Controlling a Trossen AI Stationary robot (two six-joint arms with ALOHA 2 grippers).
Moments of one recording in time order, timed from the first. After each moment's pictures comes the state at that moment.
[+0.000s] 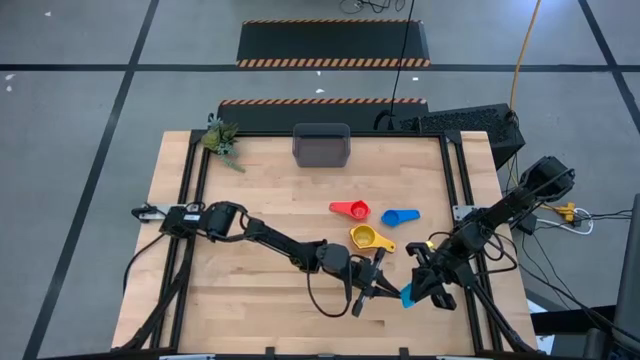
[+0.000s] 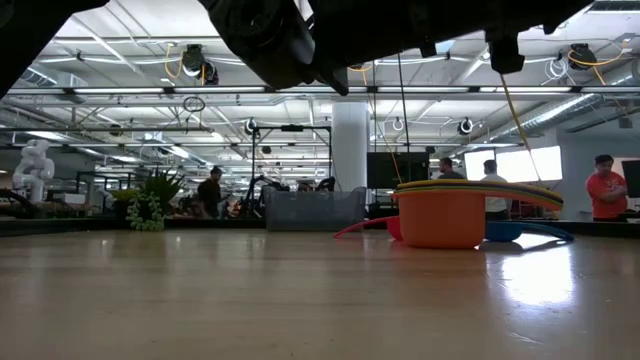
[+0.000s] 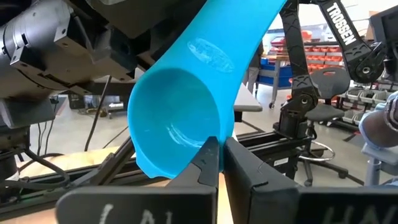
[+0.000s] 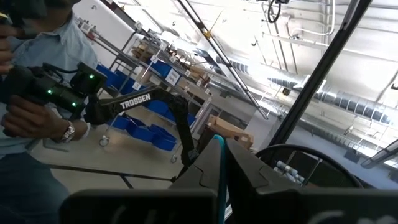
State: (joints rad) left arm -0.27 2.39 1.63 0.88 0.22 -0.01; right arm 0.62 1.23 0.22 1.40 -0.15 -0.50
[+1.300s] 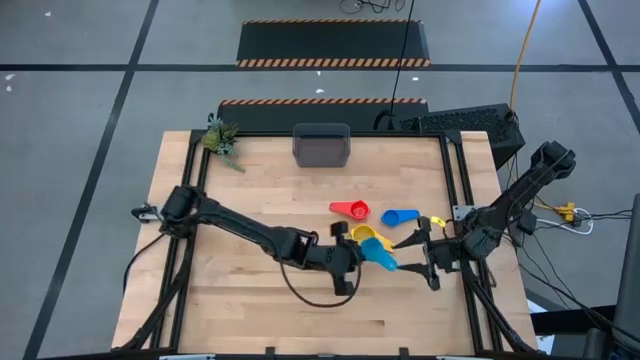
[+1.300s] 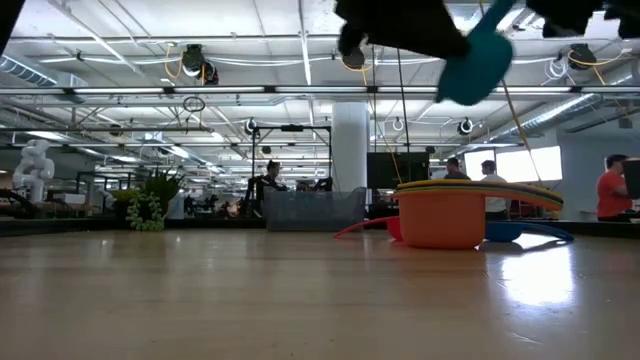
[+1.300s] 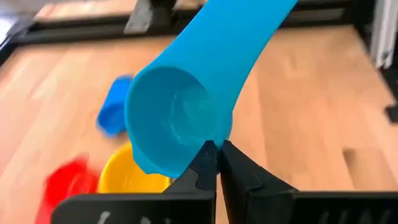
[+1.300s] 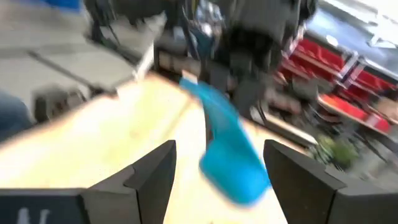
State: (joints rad) left arm -0.31 2.02 1.63 -0.25 -0.35 -0.13; right arm 0.75 0.77 0.22 0.44 0.61 -0.32
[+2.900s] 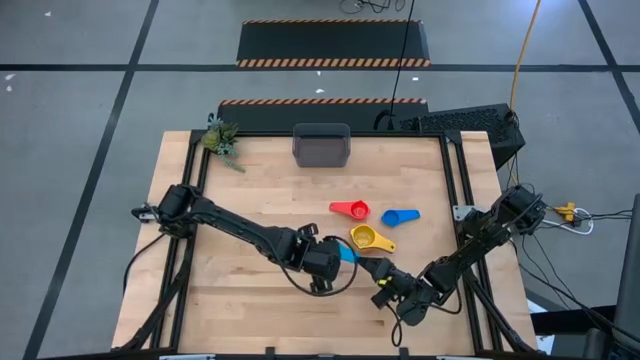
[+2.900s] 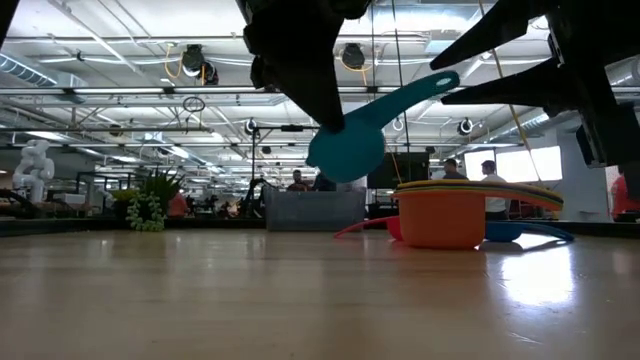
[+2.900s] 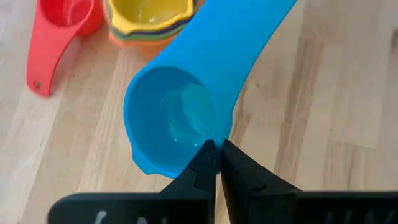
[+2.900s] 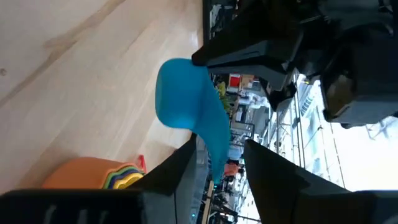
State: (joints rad) left arm -0.33 1.99 1.63 -0.76 -0.26 -0.50; right arm 0.75 1.68 0.74 0.31 1.20 -1.01
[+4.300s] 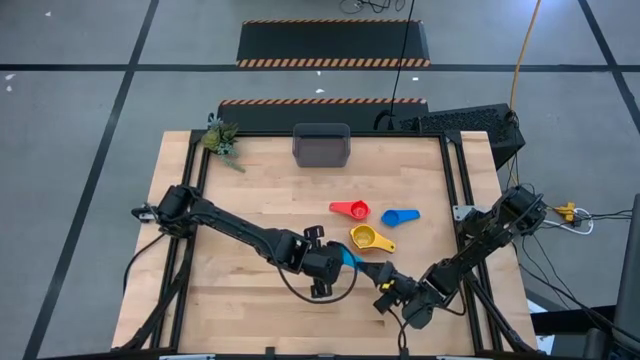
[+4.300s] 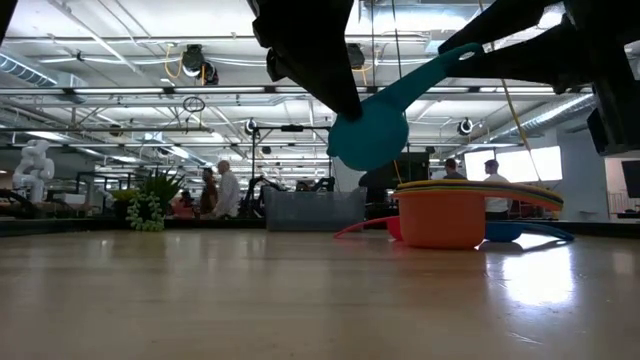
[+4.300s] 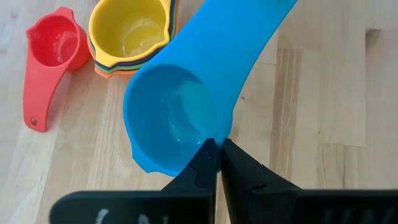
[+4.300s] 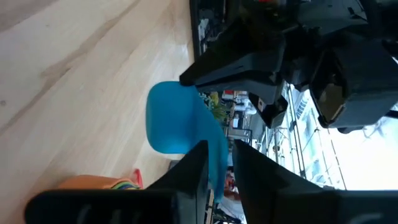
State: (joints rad) left arm -0.34 1.99 1.63 -0.70 -0.27 -0.38; right arm 0.78 1.68 0.73 0.41 1.21 -1.04
